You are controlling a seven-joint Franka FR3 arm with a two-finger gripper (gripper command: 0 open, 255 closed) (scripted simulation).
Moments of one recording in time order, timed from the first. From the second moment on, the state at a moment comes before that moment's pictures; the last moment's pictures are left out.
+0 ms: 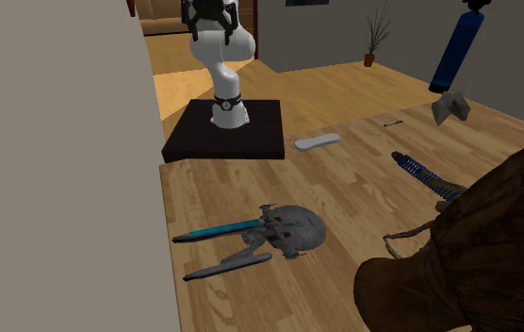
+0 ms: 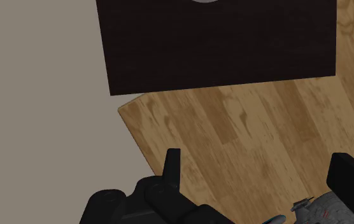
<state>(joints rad) 0.00 -0.83 0.06 -2.43 -0.02 1.48 0.16</state>
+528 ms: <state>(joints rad) 0.02 -0.73 0.11 -2.52 0.01 1.72 0.19</state>
